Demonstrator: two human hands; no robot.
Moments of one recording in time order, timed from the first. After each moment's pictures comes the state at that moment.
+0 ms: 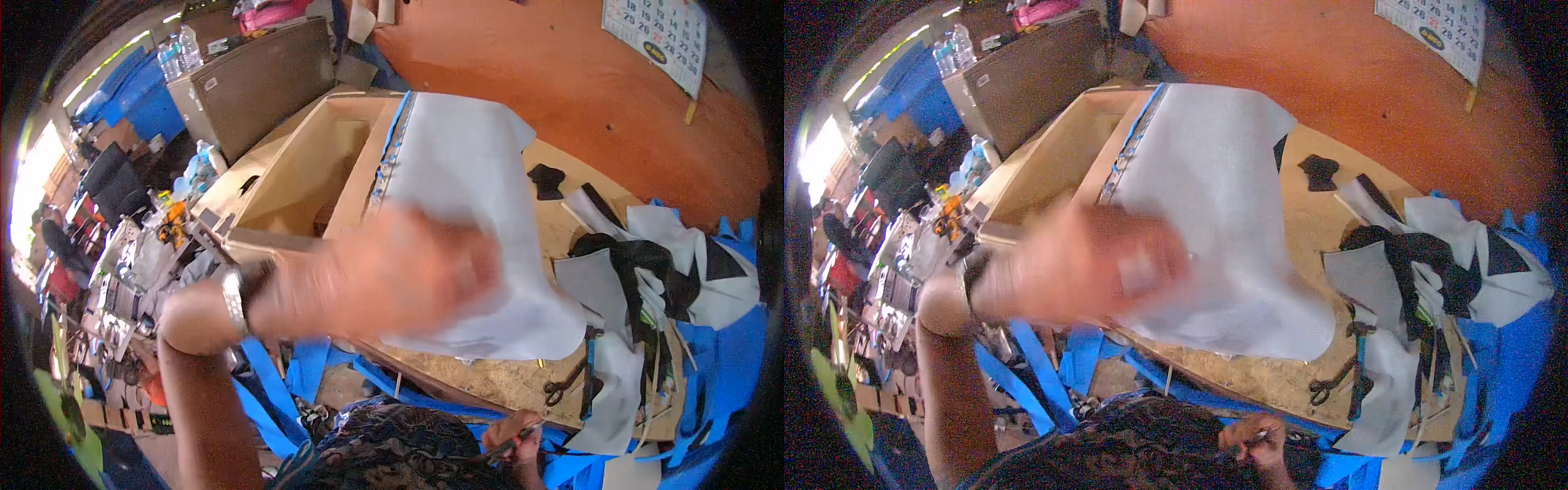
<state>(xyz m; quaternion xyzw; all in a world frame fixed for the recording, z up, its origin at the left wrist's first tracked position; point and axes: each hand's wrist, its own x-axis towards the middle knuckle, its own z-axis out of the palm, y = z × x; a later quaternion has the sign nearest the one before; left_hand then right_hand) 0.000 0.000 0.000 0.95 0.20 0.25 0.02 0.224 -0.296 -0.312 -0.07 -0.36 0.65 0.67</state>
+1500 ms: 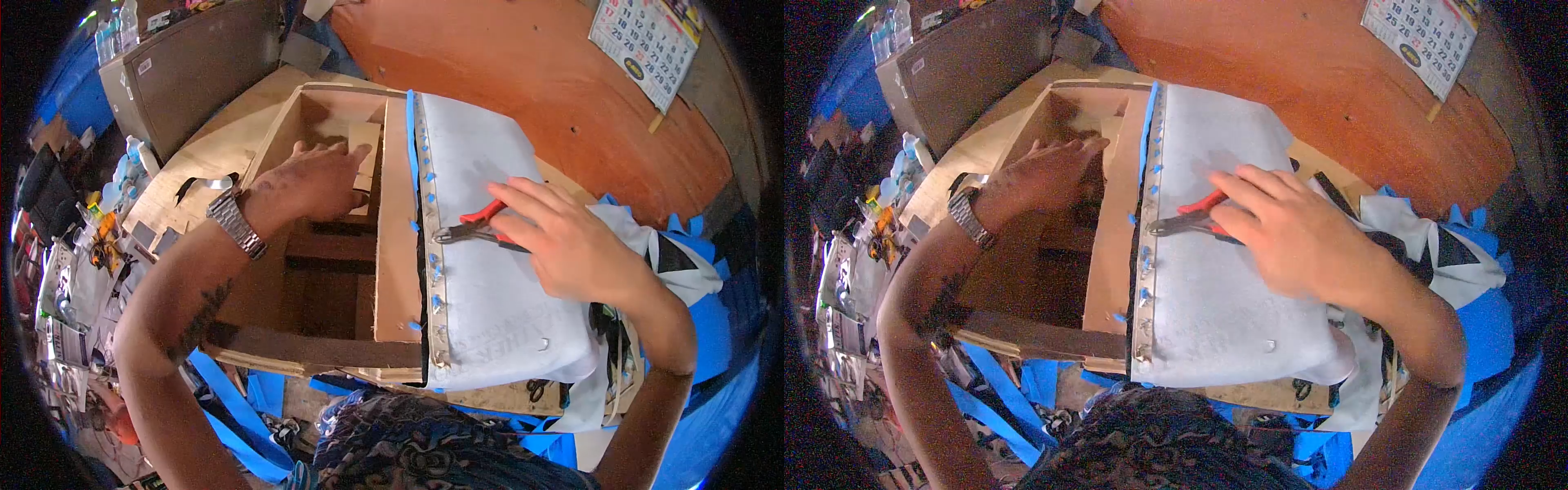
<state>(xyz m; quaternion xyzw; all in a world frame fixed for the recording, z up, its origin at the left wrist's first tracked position) -0.056 0.218 -0.074 0.93 0.36 0.01 0.02 0.182 0.021 0.002 -0.49 -0.86 -0.14 -0.07</state>
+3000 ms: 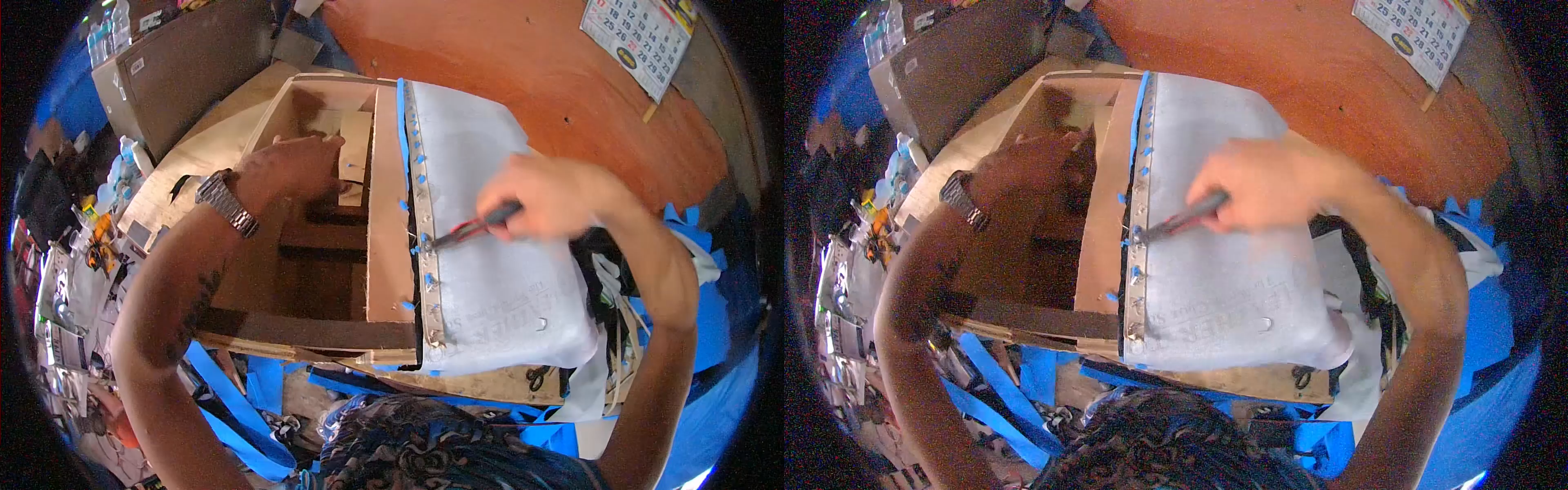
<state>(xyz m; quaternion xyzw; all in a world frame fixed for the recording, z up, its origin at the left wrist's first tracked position) -0.066 0.230 -0.080 0.92 0.38 0.01 0.07 0.176 0.075 0.027 -0.52 -0.81 0.21 -0.17</state>
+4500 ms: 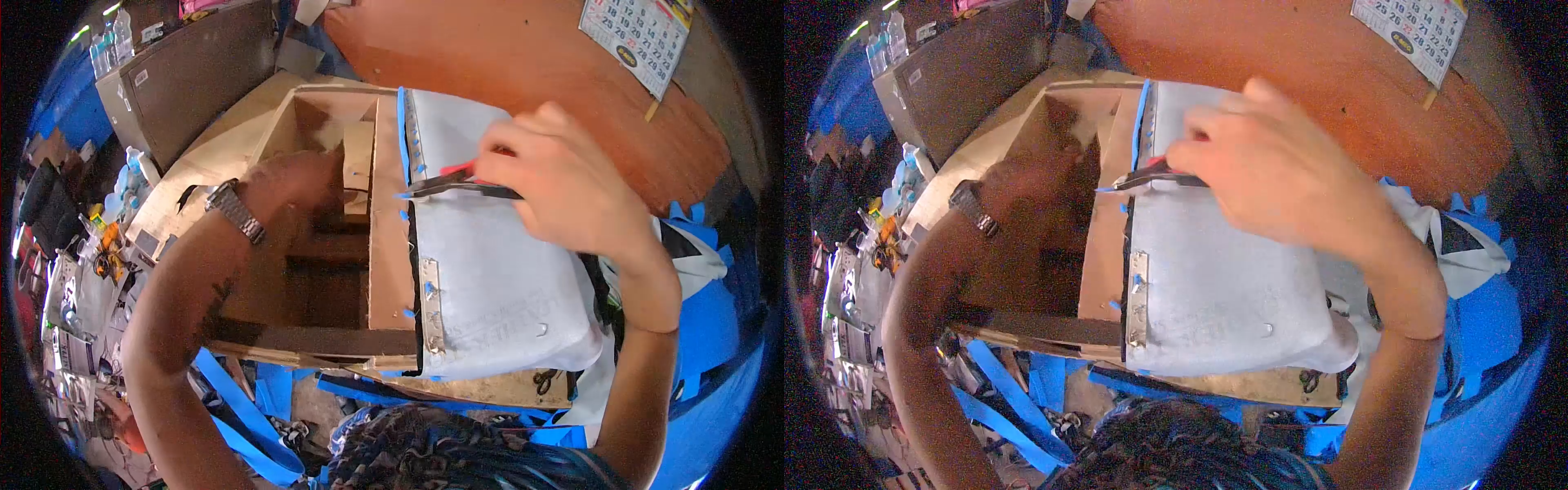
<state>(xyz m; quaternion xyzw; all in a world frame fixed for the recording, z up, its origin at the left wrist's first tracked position) -0.060 0.233 -0.081 0.91 0.40 0.04 0.12 0.157 0.046 0.036 -0.48 -0.86 -0.17 -0.02</state>
